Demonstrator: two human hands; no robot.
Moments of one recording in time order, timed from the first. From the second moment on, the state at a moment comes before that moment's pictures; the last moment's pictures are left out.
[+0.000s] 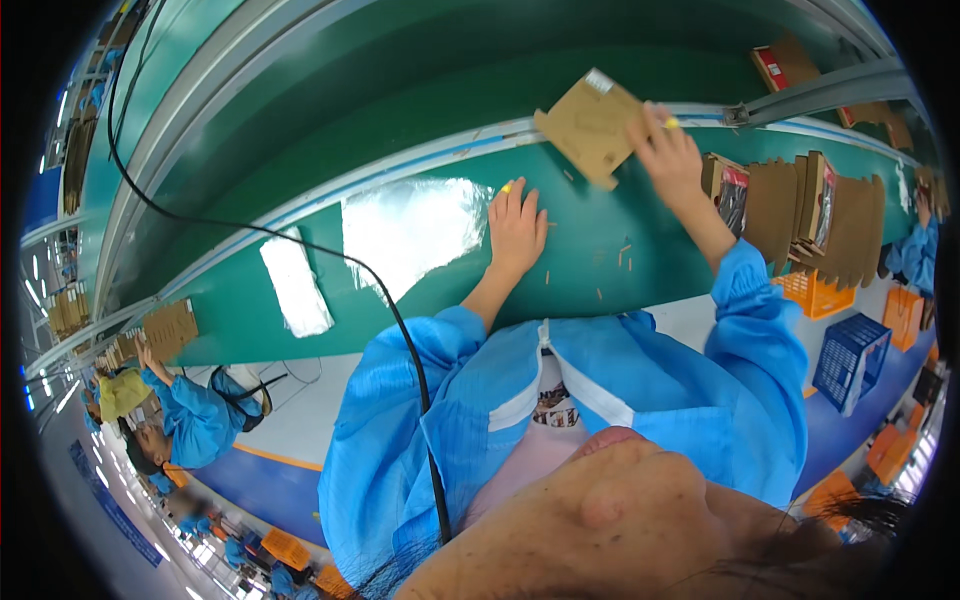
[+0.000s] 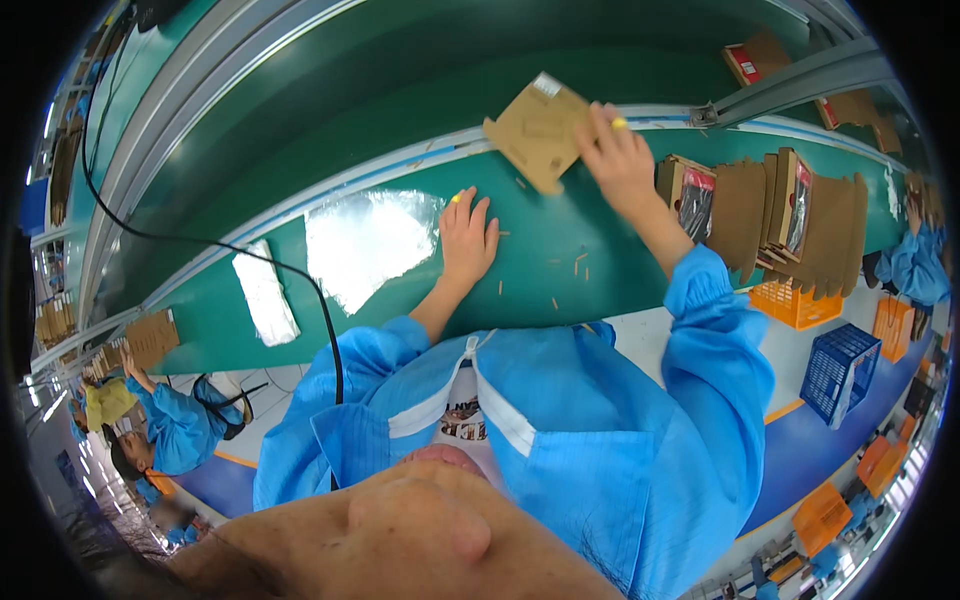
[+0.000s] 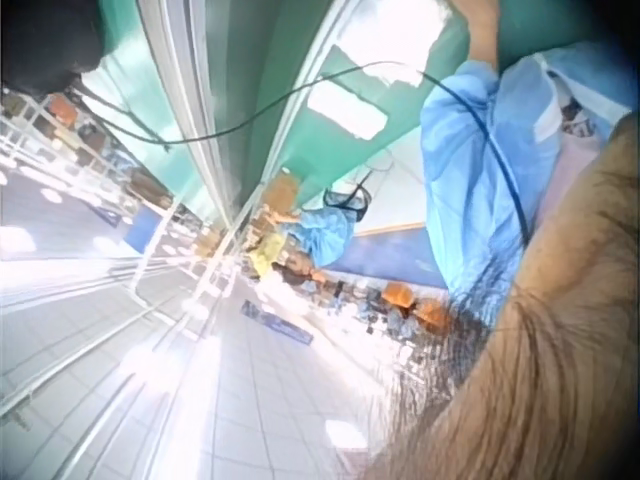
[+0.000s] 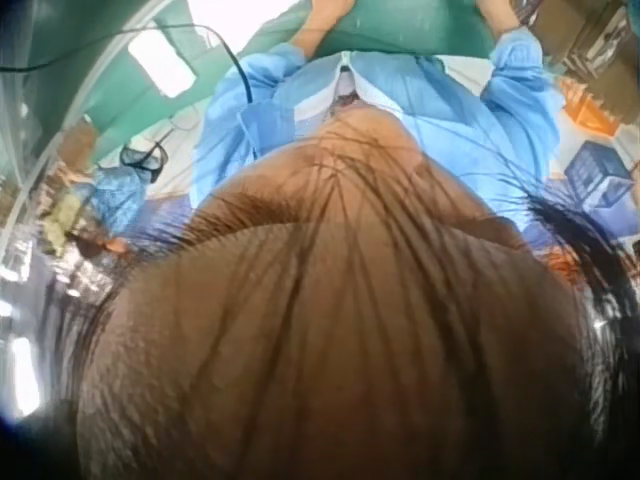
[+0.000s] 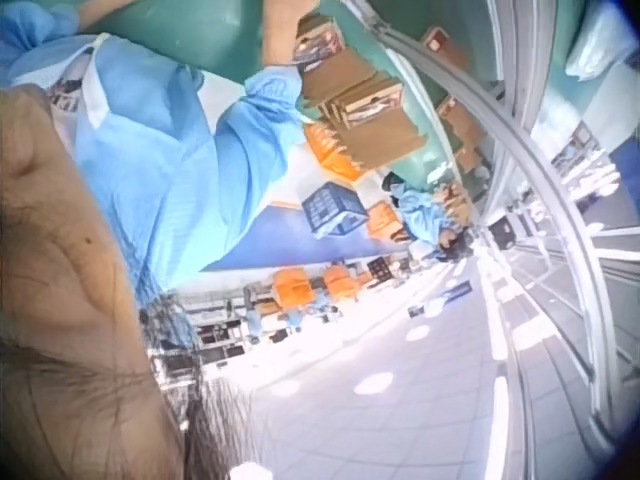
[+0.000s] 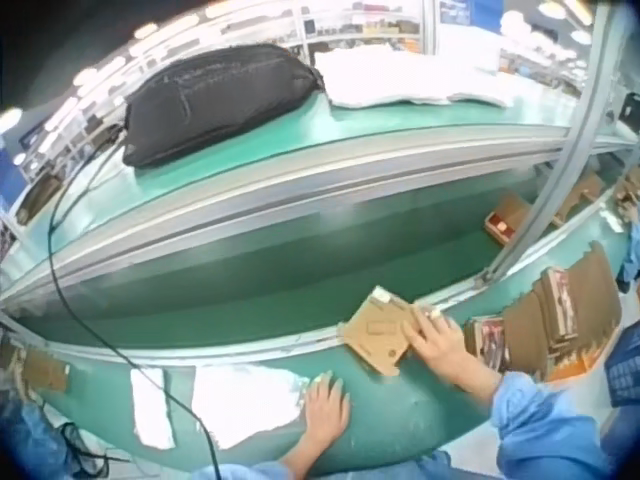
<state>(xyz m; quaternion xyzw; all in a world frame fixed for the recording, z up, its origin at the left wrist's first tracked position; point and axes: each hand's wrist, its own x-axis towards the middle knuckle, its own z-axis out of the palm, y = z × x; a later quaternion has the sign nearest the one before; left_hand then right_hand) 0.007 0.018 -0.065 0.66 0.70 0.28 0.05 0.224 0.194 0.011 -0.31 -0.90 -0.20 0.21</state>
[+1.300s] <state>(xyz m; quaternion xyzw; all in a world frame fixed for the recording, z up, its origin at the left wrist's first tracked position) -0.051 -0.036 -0.073 0.62 0.74 0.25 0.06 0.178 0.057 -0.004 -0.45 -0.40 0.74 0.30</state>
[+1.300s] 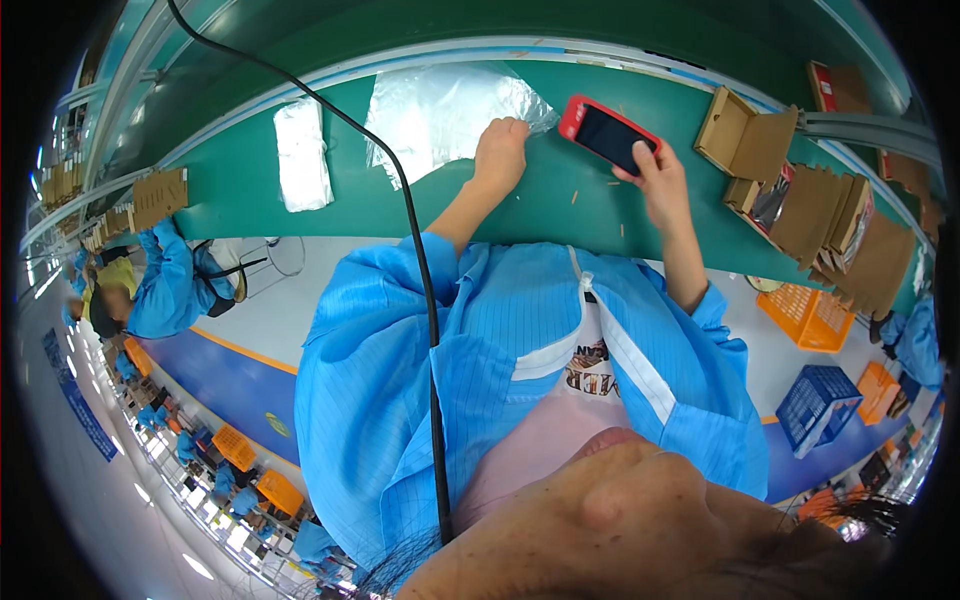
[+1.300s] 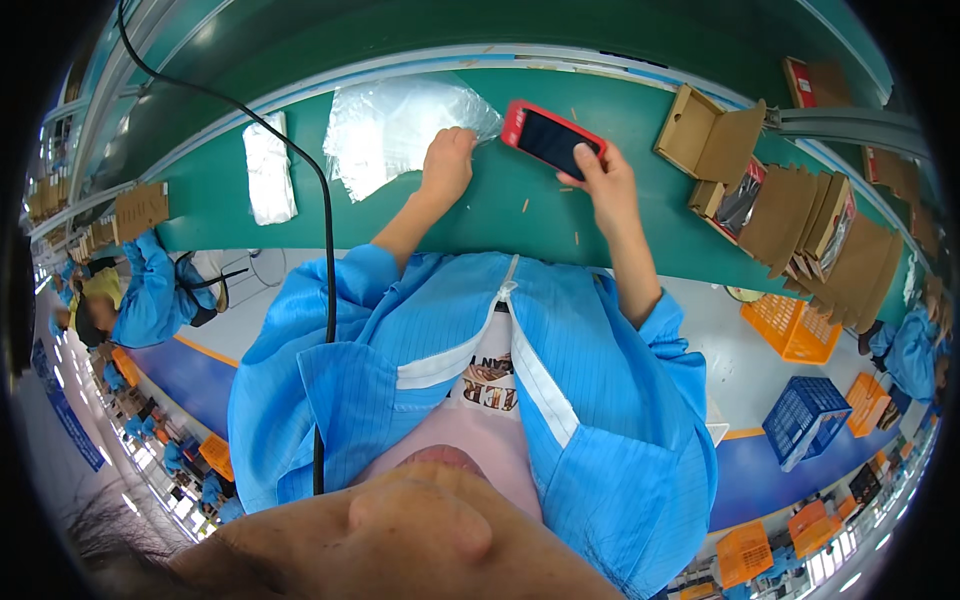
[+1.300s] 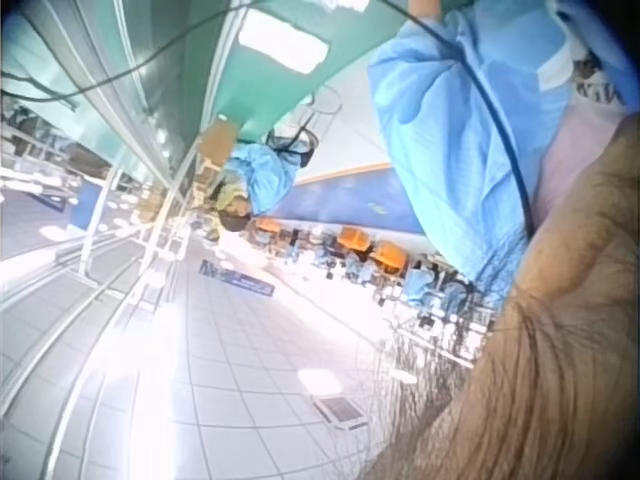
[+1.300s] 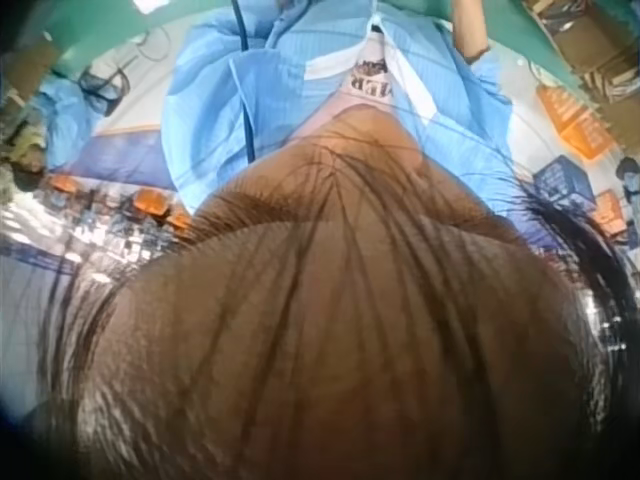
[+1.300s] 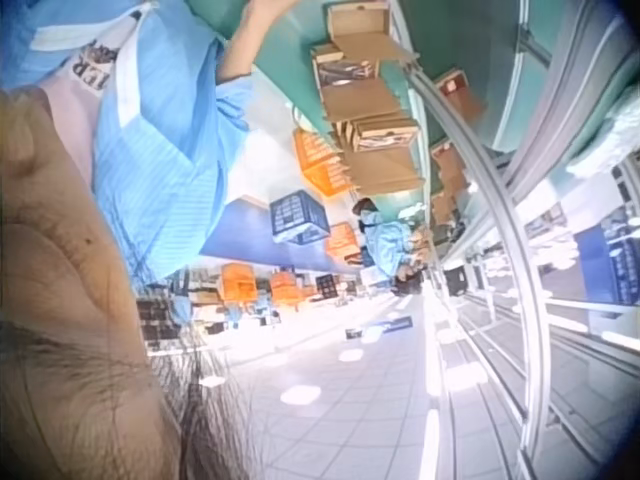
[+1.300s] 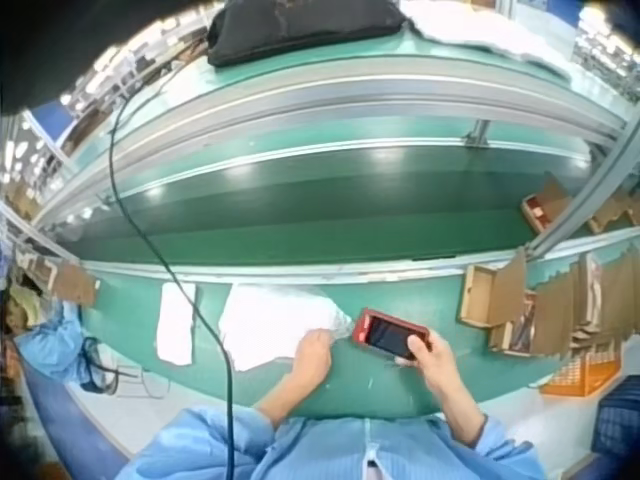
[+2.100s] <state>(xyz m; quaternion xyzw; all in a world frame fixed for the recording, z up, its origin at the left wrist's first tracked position) -0.006 -0.012 0.016 0.70 0.60 0.38 0.04 0.168 0.012 -0.011 -0.42 -0.24 0.83 0.28</state>
